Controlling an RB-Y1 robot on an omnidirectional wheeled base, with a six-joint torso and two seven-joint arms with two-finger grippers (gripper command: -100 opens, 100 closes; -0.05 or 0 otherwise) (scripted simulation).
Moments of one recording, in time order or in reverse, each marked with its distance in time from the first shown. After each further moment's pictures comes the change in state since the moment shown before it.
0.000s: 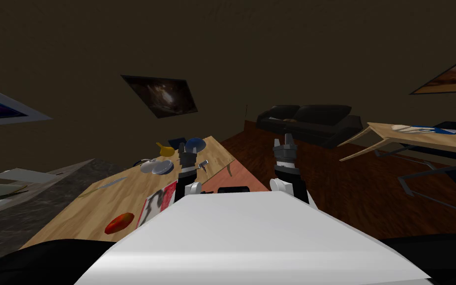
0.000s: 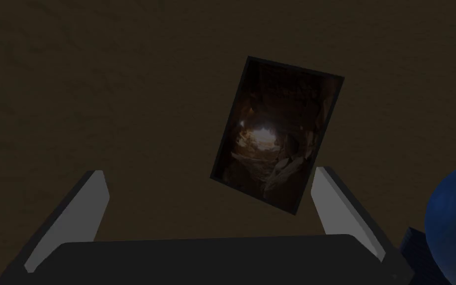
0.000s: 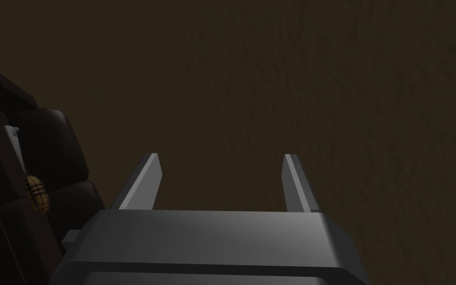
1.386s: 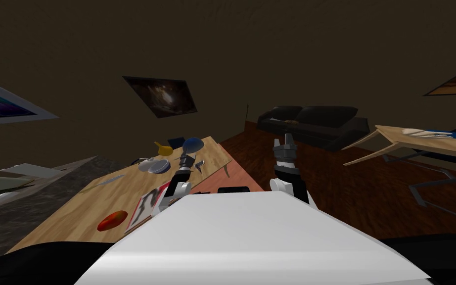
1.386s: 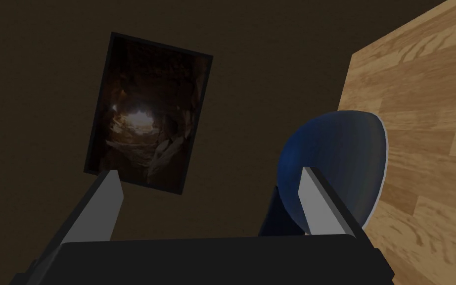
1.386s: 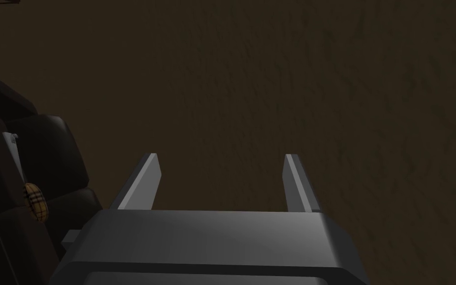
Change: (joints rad) left arm -0.066 0.245 0.139 0.164 0.131 0.321 0.251; right arm 0.000 0.000 0.000 0.000 0.000 0.000 0.000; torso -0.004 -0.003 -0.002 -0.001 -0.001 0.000
